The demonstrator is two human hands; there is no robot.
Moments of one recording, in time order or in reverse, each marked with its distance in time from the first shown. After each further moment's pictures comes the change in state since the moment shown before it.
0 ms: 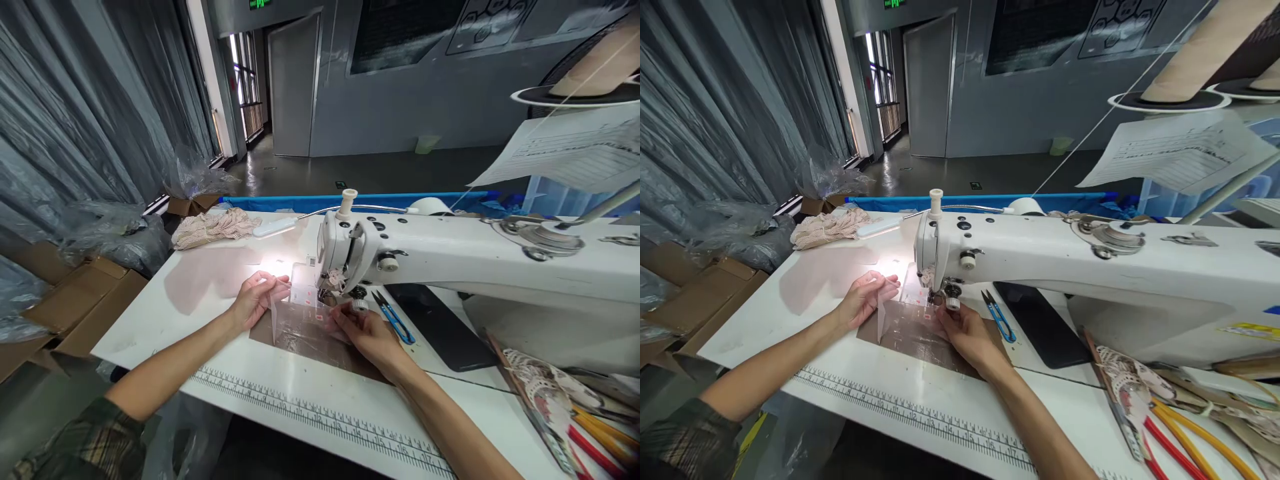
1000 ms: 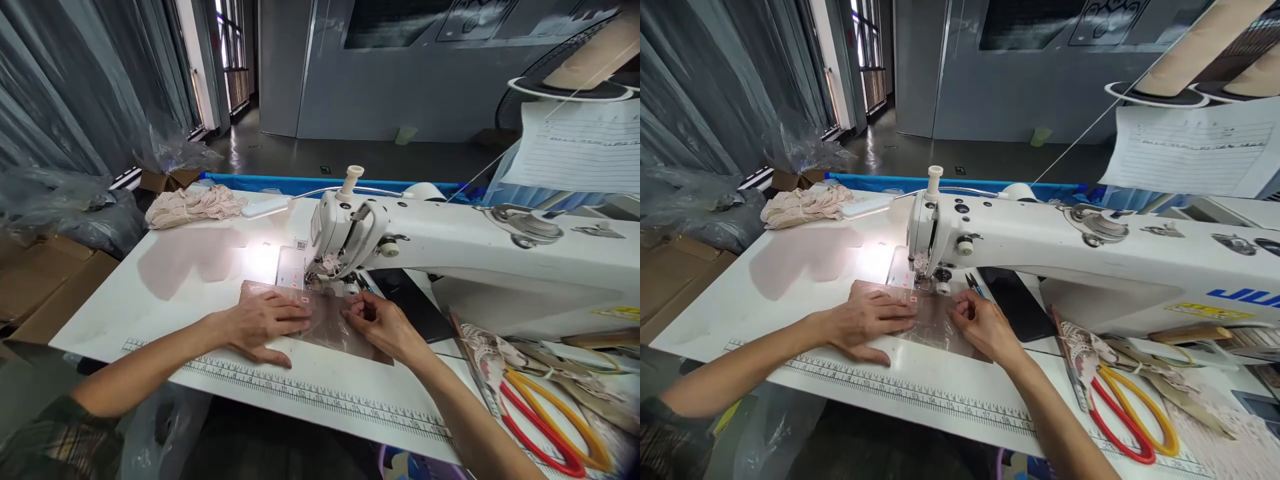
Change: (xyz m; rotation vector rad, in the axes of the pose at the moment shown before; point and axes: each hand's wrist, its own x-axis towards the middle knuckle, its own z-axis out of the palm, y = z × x) left_hand -0.028 -0.005 -0.002 1.286 -0.975 0.581; right_hand -0.022 -0.009 -0.043 -0.657 0.205 -0.034
